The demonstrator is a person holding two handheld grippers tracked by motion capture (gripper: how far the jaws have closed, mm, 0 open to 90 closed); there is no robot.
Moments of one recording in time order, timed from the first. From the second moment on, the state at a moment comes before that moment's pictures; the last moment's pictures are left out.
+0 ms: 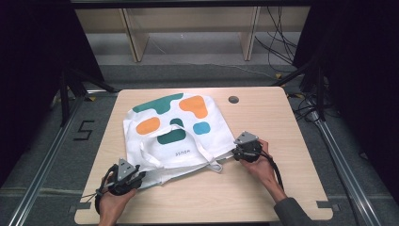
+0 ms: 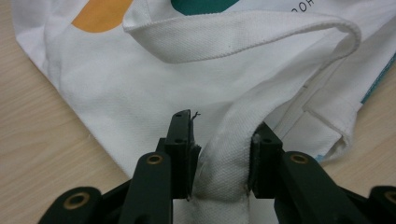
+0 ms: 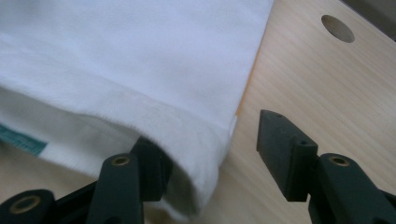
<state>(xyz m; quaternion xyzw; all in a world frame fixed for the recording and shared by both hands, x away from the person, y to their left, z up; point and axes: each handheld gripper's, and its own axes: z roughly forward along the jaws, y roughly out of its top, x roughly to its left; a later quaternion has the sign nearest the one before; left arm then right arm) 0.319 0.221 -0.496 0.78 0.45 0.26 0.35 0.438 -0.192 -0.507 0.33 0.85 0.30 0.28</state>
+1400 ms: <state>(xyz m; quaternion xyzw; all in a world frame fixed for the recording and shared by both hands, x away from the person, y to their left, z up) 0.303 0.225 -0.503 0.82 0.42 0.25 0.29 0.311 -0.221 -0.498 0.26 0.89 0.29 0.25</state>
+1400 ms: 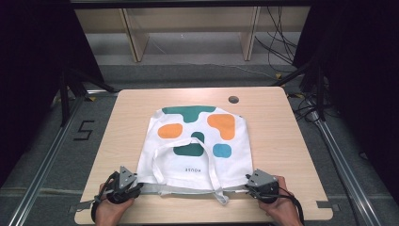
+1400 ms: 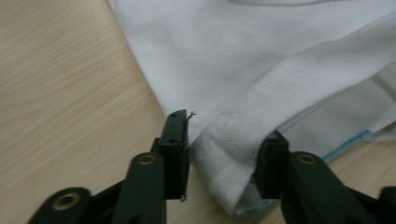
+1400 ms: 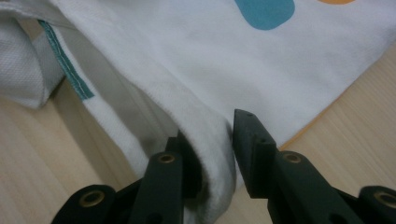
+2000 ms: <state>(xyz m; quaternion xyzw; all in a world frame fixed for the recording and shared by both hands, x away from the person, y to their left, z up) 0.317 0.214 -0.509 0.83 0.40 0.25 0.29 0.317 -0.216 -0.501 0.25 0.89 0.29 0.25</state>
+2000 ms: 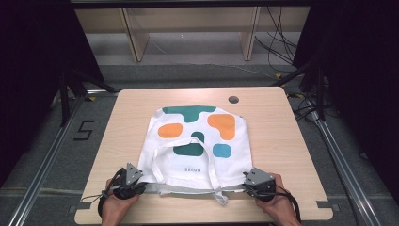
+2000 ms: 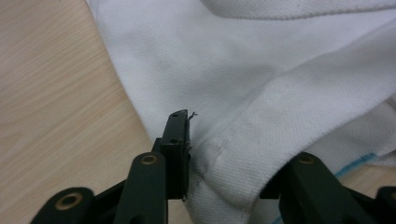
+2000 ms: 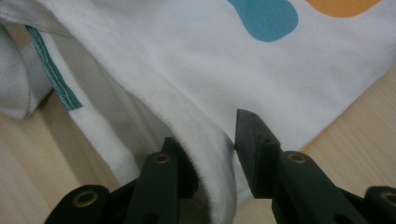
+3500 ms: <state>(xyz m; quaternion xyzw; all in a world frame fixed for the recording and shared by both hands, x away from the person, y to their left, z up) 0.315 0.204 -0.428 0.77 0.35 0.32 0.44 0.331 -0.233 -0.436 0.26 0.82 0.40 0.33</state>
